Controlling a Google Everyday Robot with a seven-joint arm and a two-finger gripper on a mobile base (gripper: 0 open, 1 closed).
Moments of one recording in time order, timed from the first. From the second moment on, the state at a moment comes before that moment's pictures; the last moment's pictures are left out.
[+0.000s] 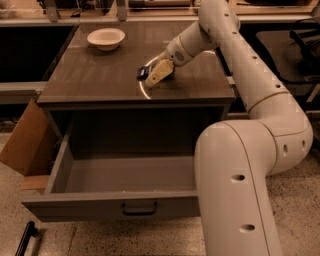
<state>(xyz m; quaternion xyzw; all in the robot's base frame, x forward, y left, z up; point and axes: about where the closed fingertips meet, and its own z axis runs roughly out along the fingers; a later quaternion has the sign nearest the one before) 0.794 -0.002 0.827 -0.55 0.73 0.24 0.32</state>
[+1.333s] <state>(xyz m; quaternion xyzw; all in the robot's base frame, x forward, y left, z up) 0.752 -0.015 0.895 -0.54 0.70 0.25 0.40</state>
